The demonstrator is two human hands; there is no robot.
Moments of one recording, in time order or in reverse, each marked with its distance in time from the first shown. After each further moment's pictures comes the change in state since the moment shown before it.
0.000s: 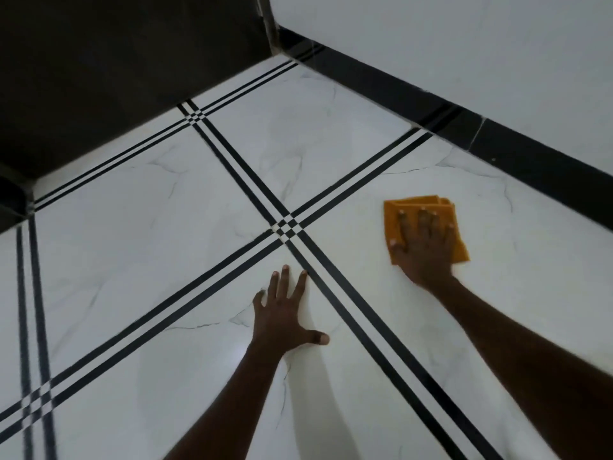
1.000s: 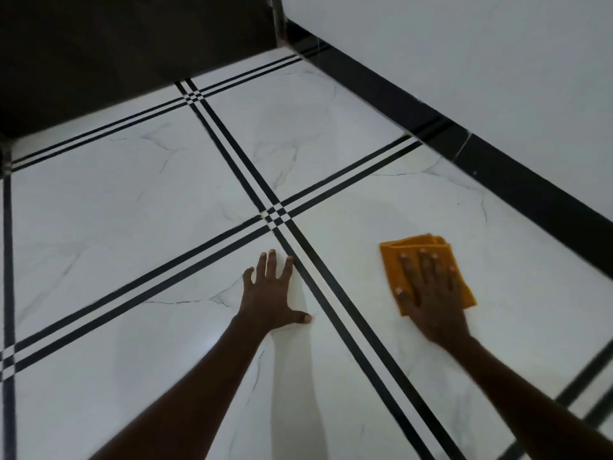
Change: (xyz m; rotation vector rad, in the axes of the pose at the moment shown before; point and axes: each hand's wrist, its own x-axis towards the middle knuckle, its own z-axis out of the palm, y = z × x) left_hand -0.005 0.018 -0.014 0.050 0.015 -0.005; right_hand -0.107 0.055 -0.035 -0.009 -0.158 -0.097
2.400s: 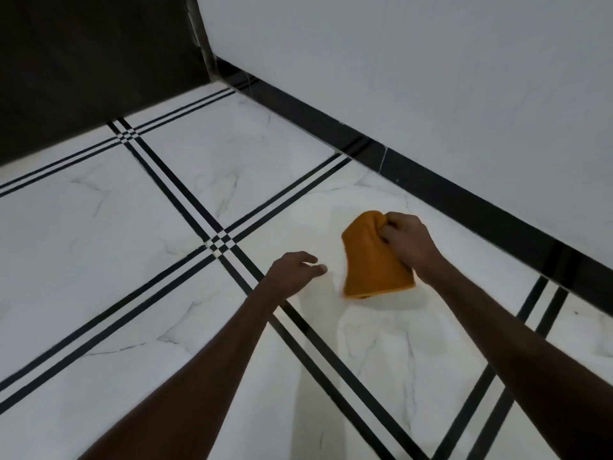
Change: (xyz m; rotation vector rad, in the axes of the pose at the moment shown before) left_hand 0.020 0.129 -0.103 -0.867 -0.170 0.078; right_hand 0.040 -0.010 -0.186 0.742 0.028 0.362
